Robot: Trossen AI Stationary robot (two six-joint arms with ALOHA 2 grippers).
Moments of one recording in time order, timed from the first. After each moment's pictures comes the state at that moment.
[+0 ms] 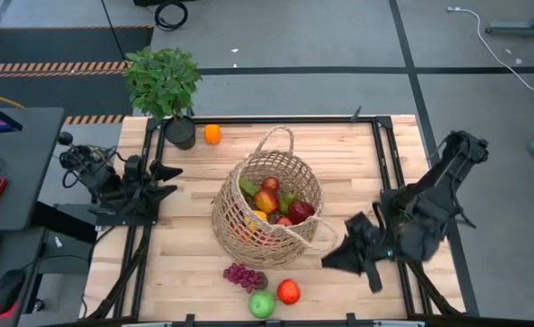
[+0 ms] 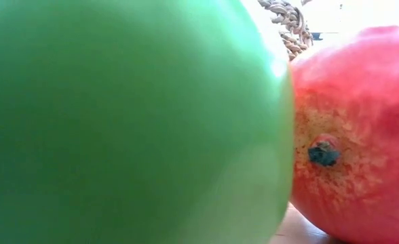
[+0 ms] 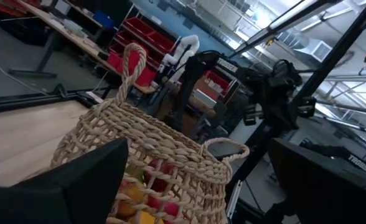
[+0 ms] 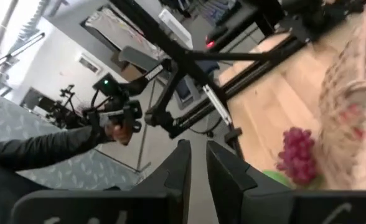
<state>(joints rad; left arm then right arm) -0.64 0.02 0.33 -0.06 -0.80 -0.48 0.83 1.30 1.27 -0.25 0.57 0.97</state>
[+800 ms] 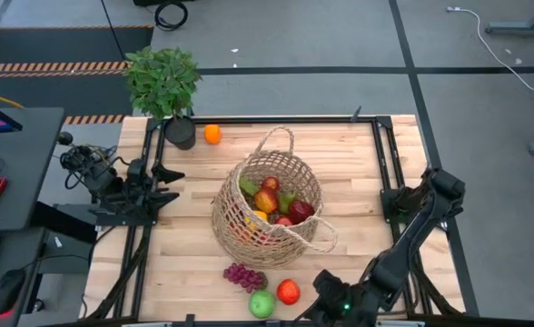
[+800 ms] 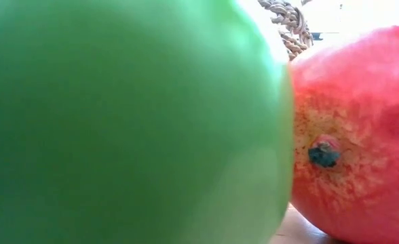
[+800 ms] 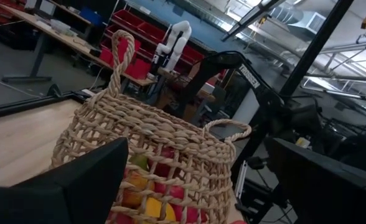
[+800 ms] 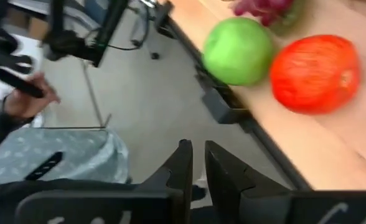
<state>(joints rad) -0.64 0.01 0.30 -0.09 -0.75 -0.40 0.88 1.80 1.42 -0.37 0.41 1.57</state>
